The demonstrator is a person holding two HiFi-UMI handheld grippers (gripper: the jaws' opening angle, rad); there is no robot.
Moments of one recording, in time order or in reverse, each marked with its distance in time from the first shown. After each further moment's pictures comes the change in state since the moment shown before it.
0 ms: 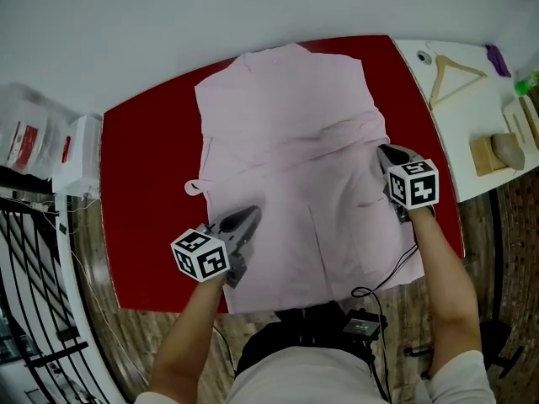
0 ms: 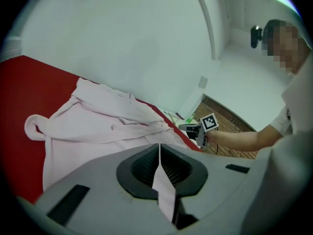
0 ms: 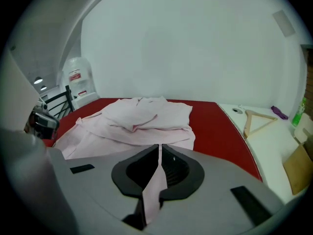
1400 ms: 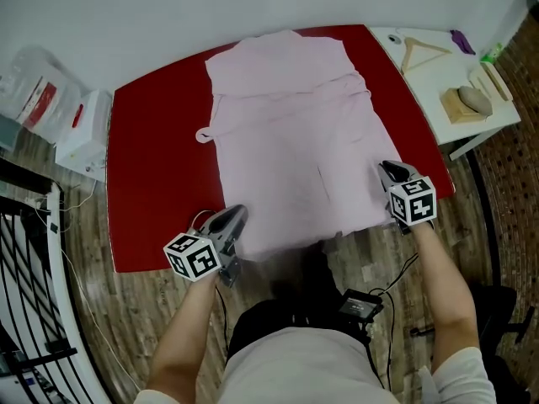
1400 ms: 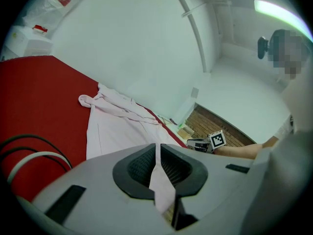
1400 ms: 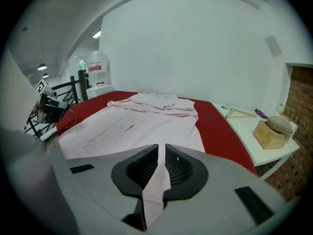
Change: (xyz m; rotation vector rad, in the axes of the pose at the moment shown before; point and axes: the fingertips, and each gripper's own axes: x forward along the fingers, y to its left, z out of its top) left arm -0.142 -0.048 -0.096 -0.039 -0.135 -0.029; right arm -0.157 0.099 -0.118 -0.093 -0.027 -0.060
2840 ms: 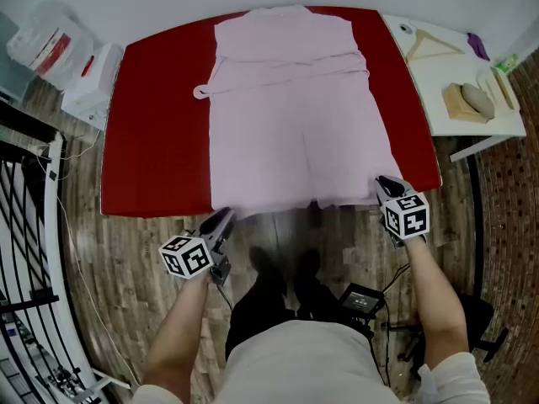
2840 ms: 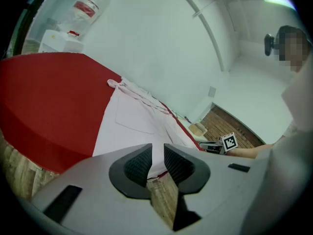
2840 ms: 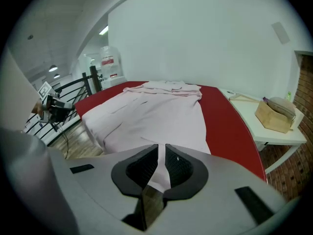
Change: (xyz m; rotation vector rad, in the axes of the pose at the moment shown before) left arm -0.048 -0.043 -0.102 -0.132 -0.009 0.228; right arm -0.057 0.003 -0.088 -0.025 0.107 0.140
